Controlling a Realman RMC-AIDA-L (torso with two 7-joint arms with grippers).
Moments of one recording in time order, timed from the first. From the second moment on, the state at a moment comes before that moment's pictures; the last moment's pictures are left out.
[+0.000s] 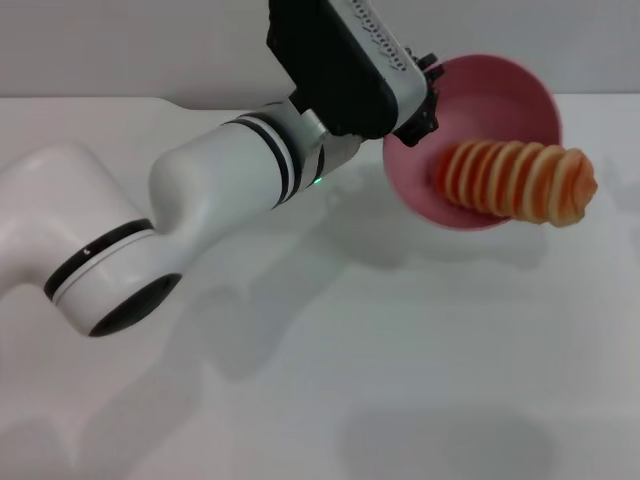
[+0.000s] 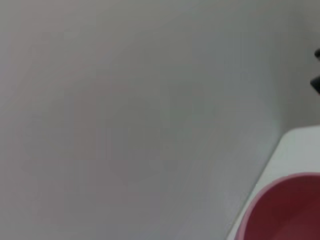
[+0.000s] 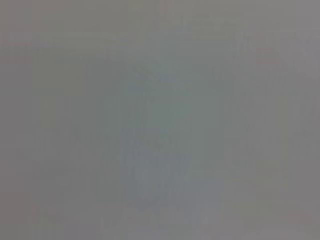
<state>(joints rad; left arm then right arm) -0.58 -2.07 2.11 1.18 -0.06 -0.11 0.08 -0.07 2.08 -1.54 -1.62 0.75 0.30 -0.65</state>
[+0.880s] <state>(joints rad) -0.56 -2.07 2.13 0.92 -0.03 0.28 0.22 -0.05 2.08 -1.56 -1.62 0.75 0.31 -0.64</state>
